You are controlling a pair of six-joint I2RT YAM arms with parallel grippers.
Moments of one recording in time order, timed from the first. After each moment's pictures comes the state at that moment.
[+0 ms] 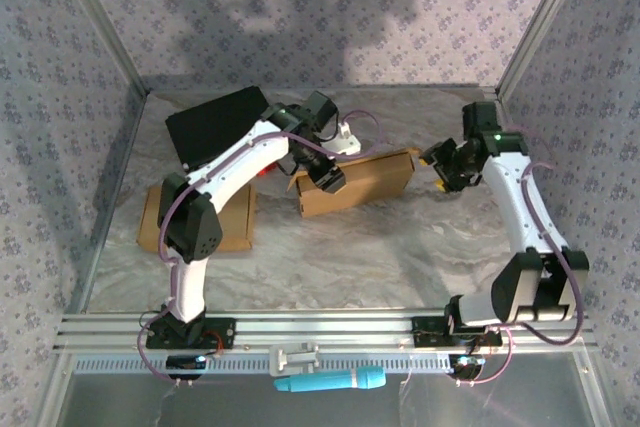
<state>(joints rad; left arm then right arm) -0.71 1.99 1.92 -1.14 0.30 0.33 0.04 1.37 1.29 -1.02 -0.28 0.91</state>
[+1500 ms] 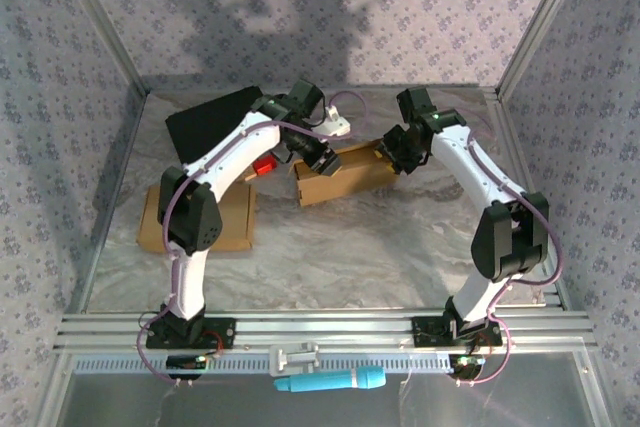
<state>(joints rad) -0.62 2.03 1.95 -1.06 0.36 0.29 0.30 1.69 1.50 -0.93 -0.21 1.10</state>
